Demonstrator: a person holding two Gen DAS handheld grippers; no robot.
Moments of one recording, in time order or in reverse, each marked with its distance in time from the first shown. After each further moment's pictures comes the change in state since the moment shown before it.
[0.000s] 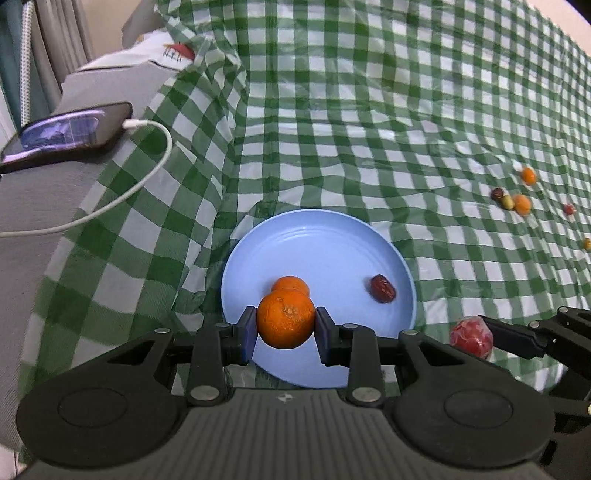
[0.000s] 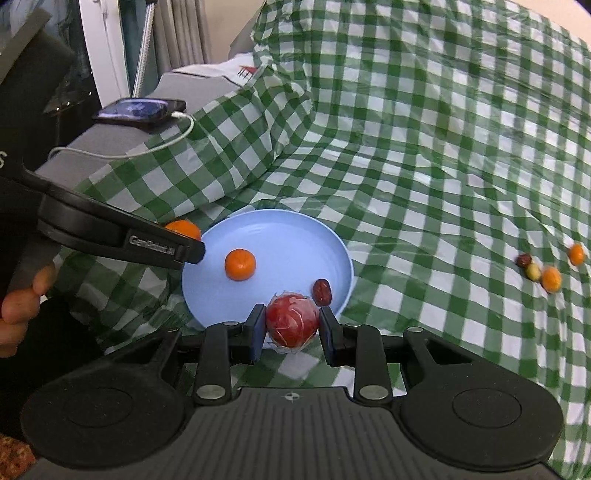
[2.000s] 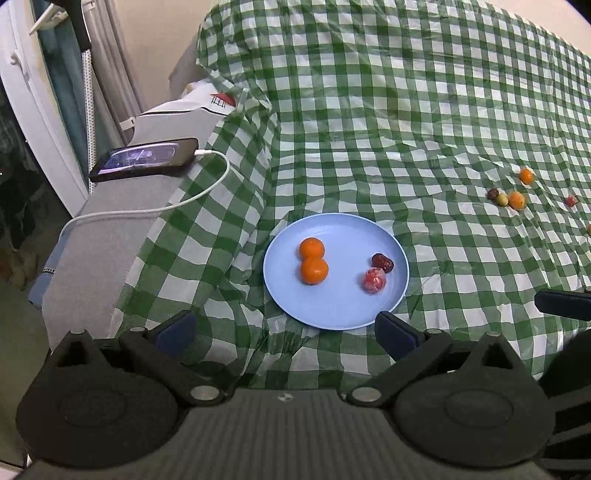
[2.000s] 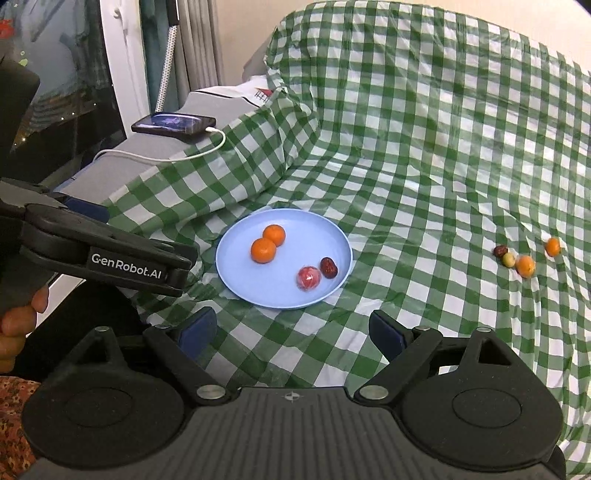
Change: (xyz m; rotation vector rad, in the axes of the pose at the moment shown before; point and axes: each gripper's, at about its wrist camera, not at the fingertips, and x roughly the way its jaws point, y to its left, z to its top) left arm -0.113 -0.038 -0.072 0.020 -0.144 0.159; right arm -0.101 0.013 -0.045 -0.003 -0.077 0.003
